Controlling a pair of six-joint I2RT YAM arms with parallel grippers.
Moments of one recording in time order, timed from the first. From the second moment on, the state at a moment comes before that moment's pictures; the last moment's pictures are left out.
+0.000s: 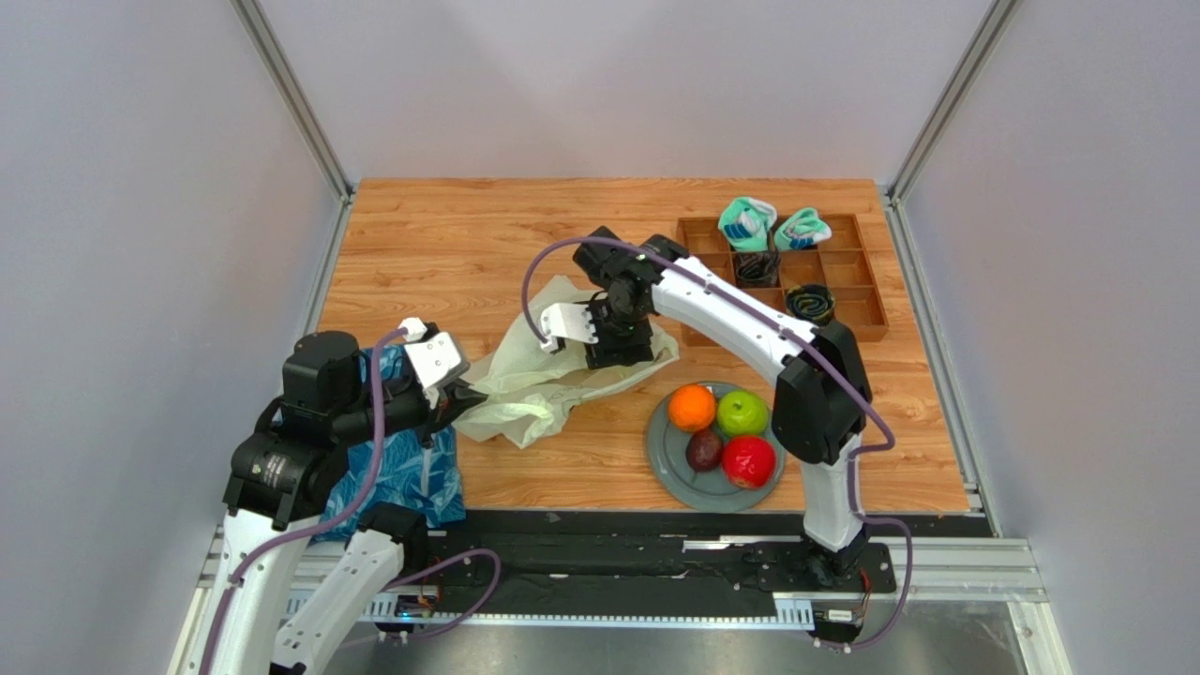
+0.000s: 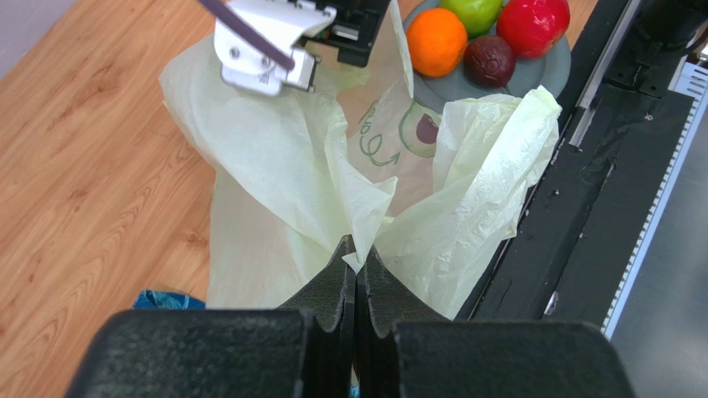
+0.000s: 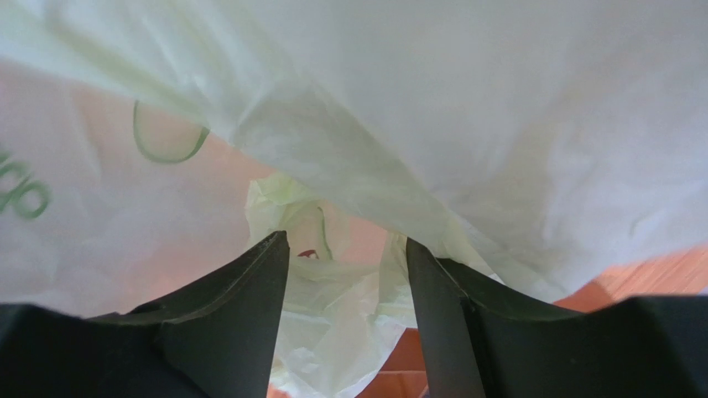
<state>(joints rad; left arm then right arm) -0.27 0.61 1.02 -0.92 0.66 0.41 0.80 2.00 1.84 -1.14 -0.13 -1.08</state>
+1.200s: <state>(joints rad) -0.27 0.60 0.98 -0.95 0.67 0.47 0.87 1.86 1.52 -0.77 0.05 -0.97</state>
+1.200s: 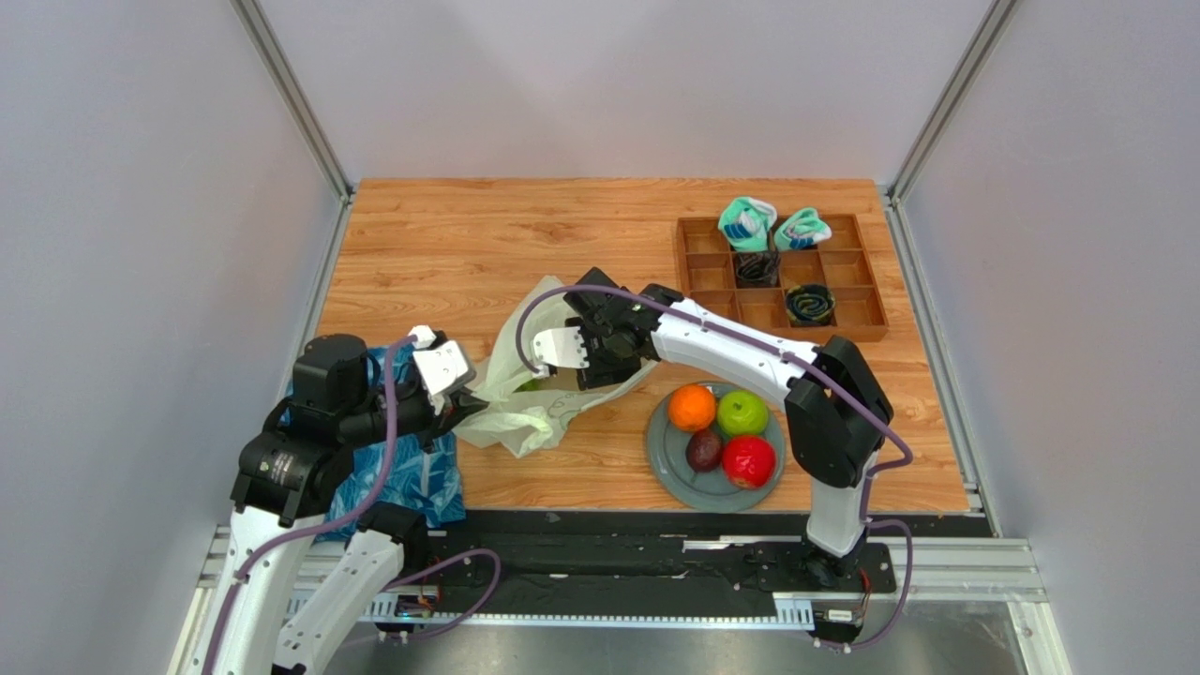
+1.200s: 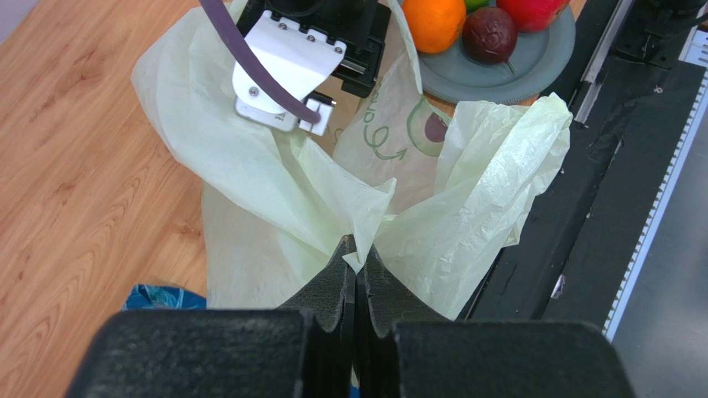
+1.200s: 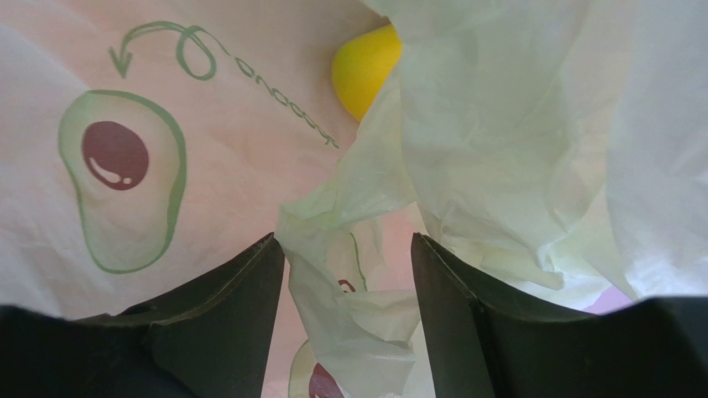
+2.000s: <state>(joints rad) -0.27 0.91 1.26 -0.83 0.58 0.54 0.74 2.04 2.36 -0.81 -0.01 -0.71</state>
